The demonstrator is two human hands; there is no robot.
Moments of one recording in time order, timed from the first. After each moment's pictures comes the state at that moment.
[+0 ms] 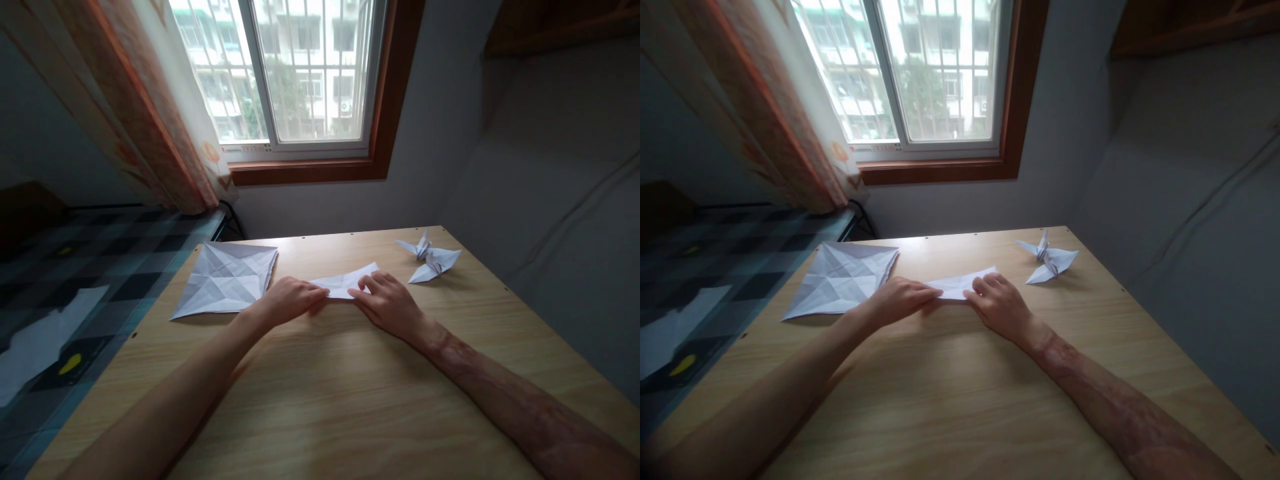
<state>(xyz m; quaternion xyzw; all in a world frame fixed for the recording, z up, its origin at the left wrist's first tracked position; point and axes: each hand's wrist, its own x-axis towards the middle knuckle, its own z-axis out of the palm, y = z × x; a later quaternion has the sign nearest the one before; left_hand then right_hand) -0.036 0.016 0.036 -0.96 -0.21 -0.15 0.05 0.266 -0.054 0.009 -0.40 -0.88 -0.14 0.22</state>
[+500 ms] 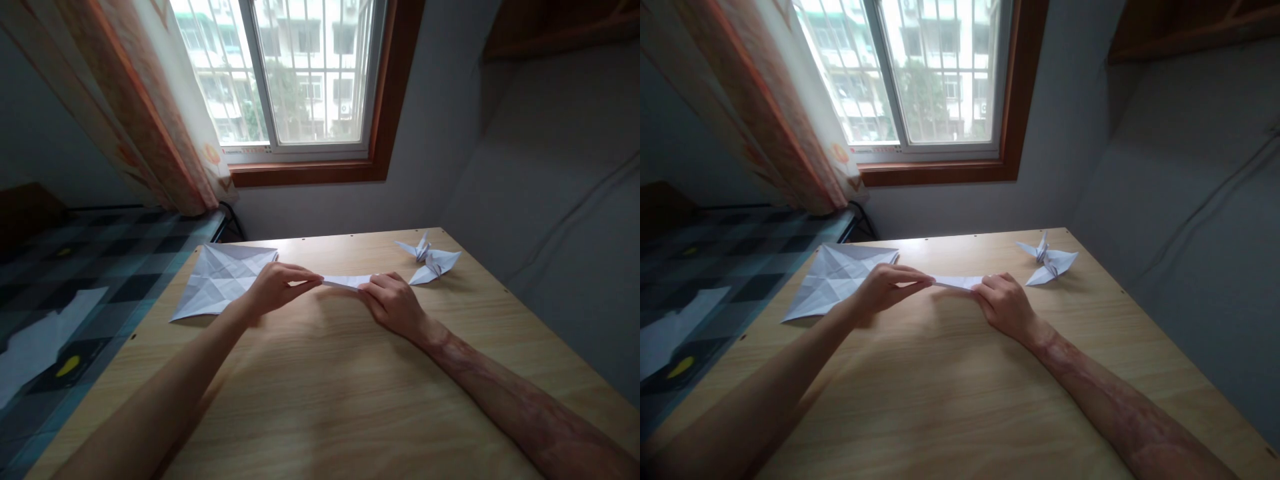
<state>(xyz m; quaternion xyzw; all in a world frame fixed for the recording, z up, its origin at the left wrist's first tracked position) -0.045 0.022 0.065 -0.90 -0.23 -0.33 -0.16 0.271 -0.053 0.007 -0.44 -0.85 -0.06 0.29</state>
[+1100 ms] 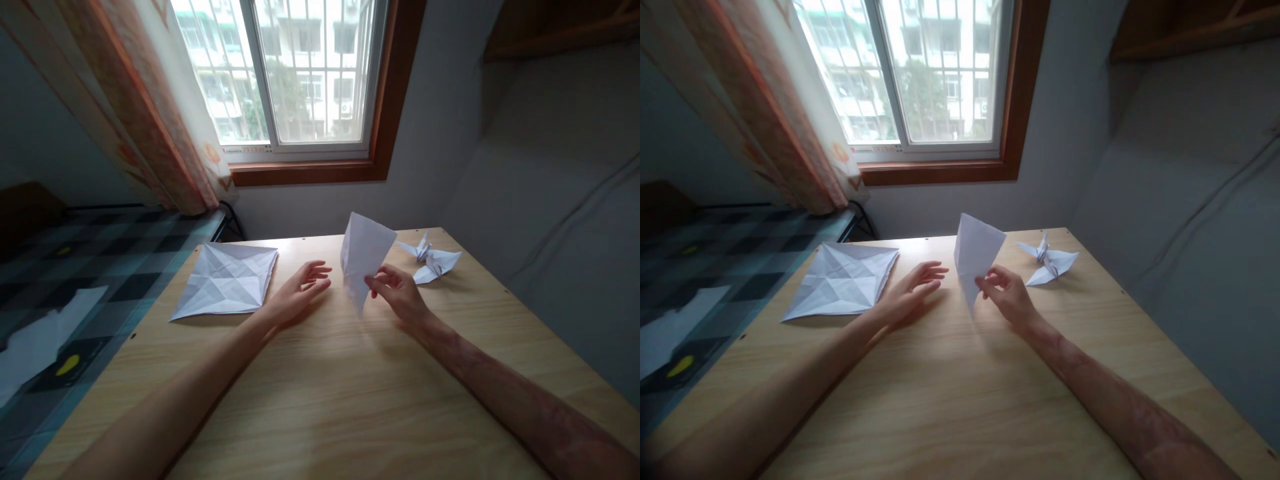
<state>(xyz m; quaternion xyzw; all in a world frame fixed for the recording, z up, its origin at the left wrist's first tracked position) -0.015 0.011 0.022 -0.74 -0.34 -0.35 -0.46 0.265 -0.044 0.013 -0.47 -0.62 0.34 0.54</state>
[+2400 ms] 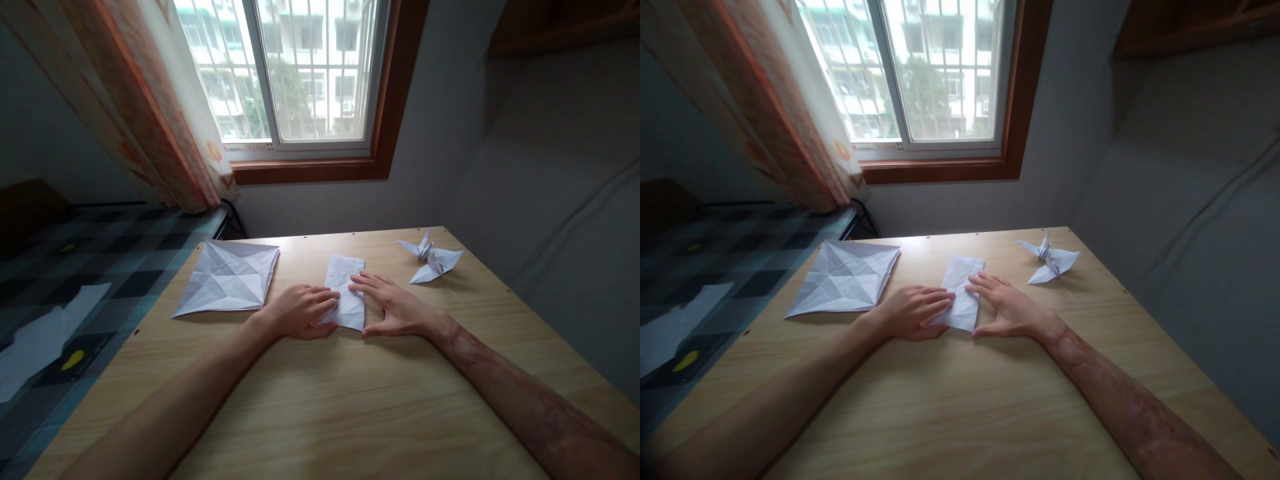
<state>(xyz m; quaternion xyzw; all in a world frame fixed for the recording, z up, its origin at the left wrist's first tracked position) -0.021 -0.003 0.027 -0.98 -0.13 -0.13 0.03 0.295 -0.042 0.005 -0.37 -0.90 0.15 0.18</state>
